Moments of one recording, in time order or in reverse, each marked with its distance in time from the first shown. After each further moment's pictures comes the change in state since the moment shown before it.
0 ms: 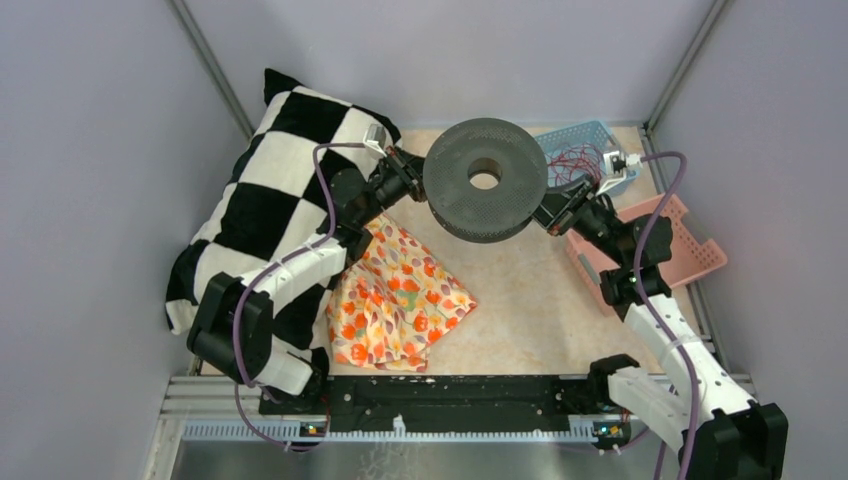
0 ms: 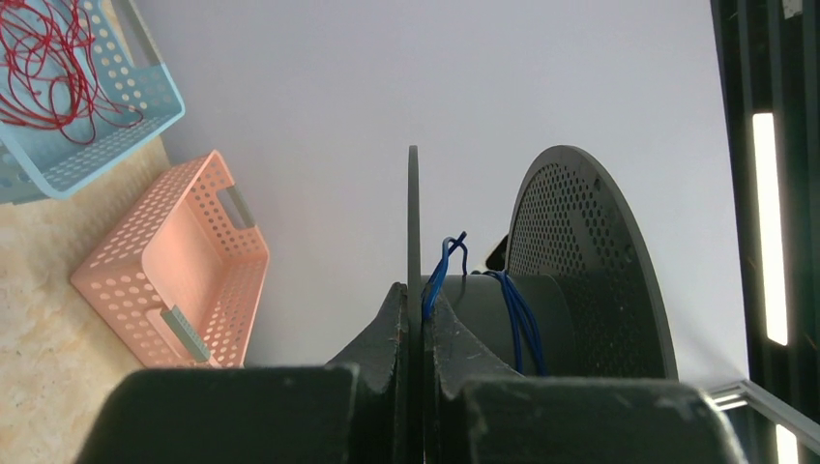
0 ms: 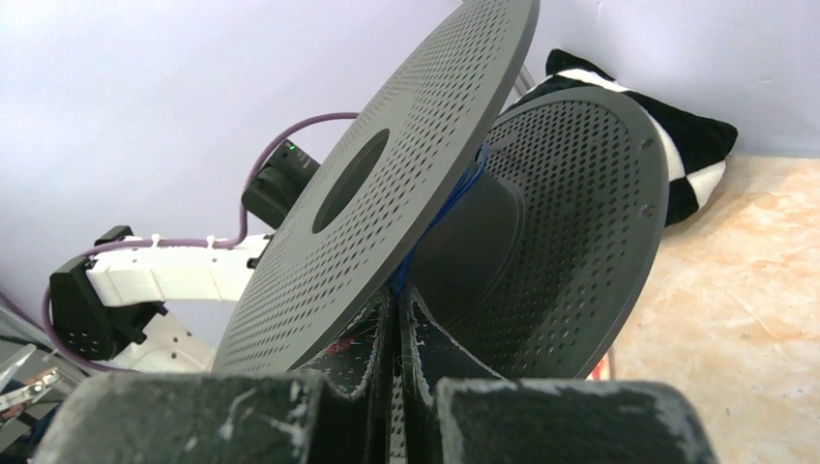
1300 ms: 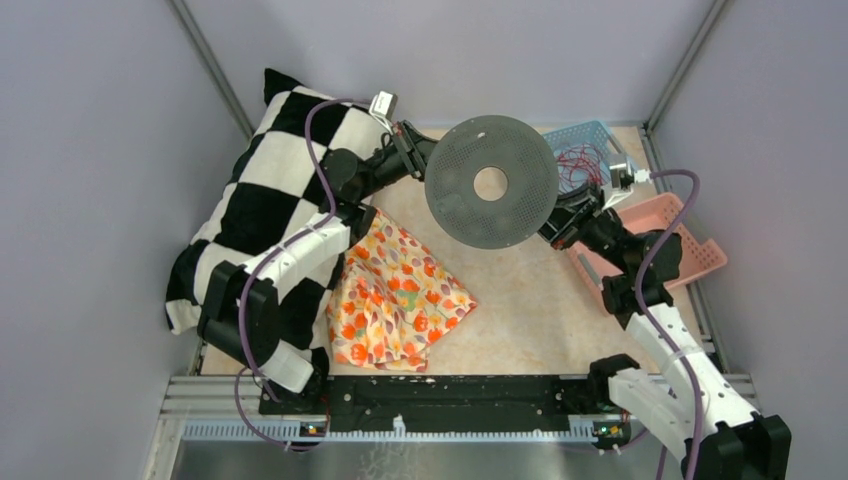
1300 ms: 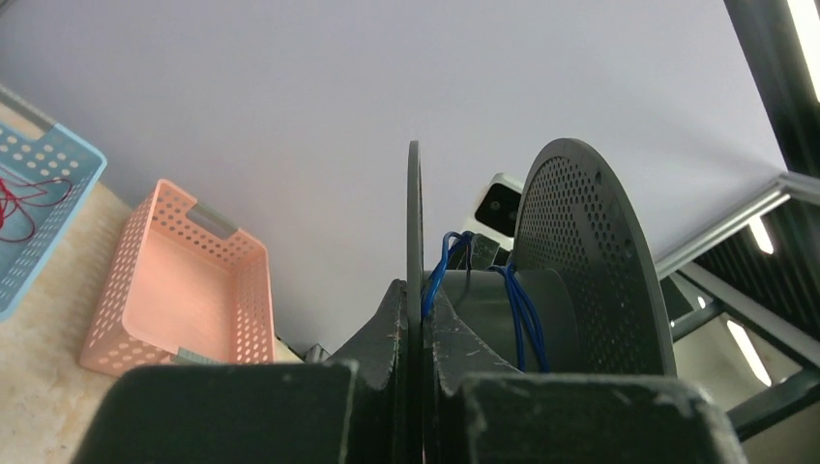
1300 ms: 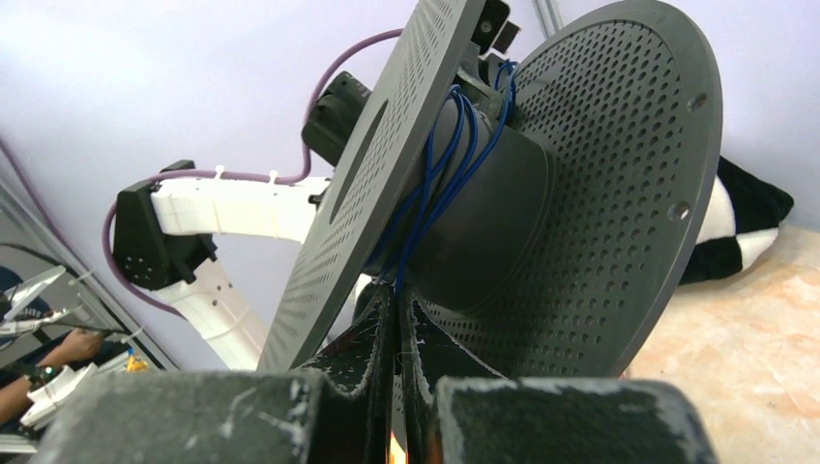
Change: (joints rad) left arm 0.010 0.077 0.193 0.105 0.239 0.186; right arm 0.020 -0.050 -0.036 0.142 -0.083 -0.010
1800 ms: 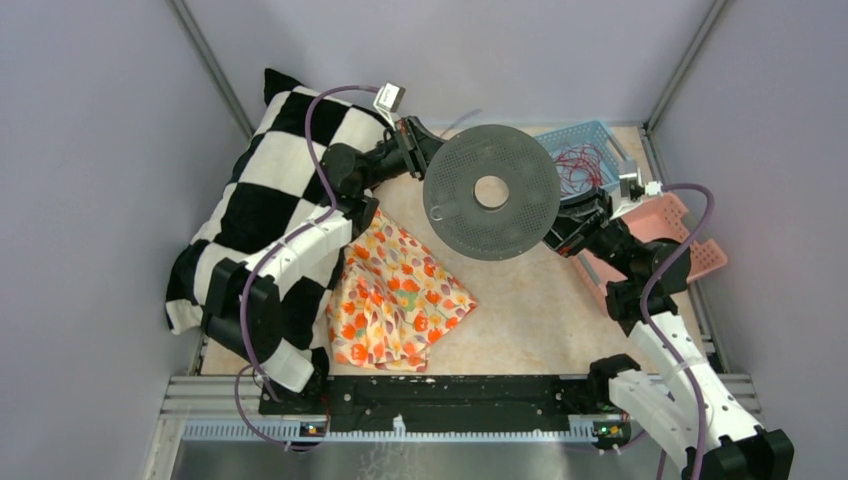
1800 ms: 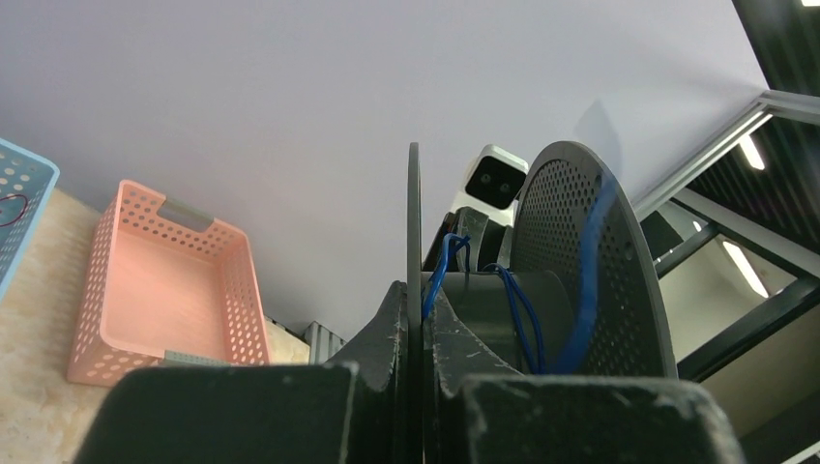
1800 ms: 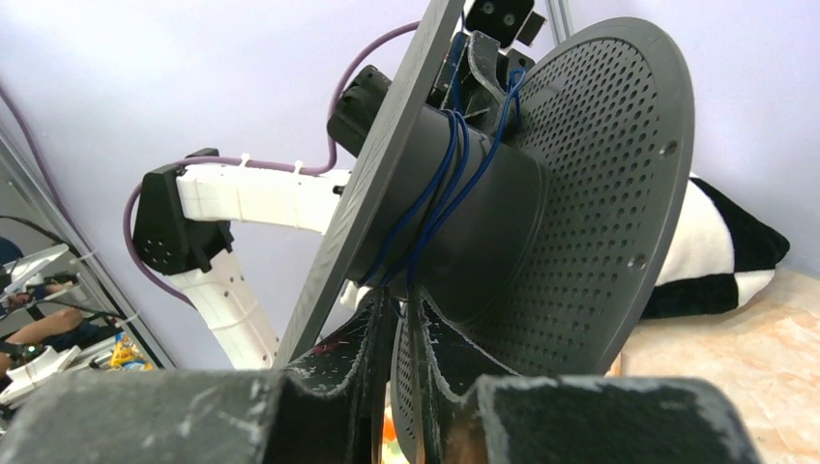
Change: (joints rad) left arm 0.000 0.025 0.079 0.058 0.130 0.015; right arm 0.000 -0.065 -0.012 0.039 -0.023 -0.020
